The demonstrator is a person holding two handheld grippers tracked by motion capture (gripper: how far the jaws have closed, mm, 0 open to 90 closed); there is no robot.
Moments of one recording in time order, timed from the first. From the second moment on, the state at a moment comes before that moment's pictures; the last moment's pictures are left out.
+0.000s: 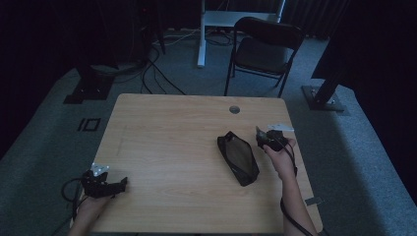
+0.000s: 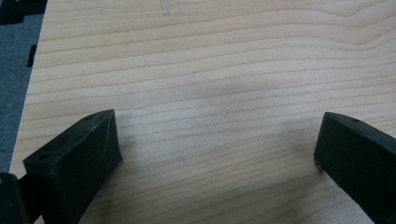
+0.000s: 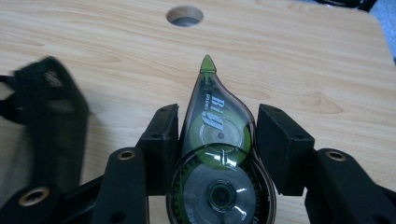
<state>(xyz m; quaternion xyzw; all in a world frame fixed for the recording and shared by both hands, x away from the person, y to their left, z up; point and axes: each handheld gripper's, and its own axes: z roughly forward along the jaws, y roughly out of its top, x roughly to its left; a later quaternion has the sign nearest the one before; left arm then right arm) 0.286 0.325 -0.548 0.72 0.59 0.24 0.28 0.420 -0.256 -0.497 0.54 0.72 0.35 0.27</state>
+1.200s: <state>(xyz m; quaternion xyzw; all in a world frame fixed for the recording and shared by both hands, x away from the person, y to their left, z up) 0.286 0.326 -0.548 0.72 0.59 0.24 0.28 0.365 -0.175 -0.447 0.50 0.74 0.38 0.25</state>
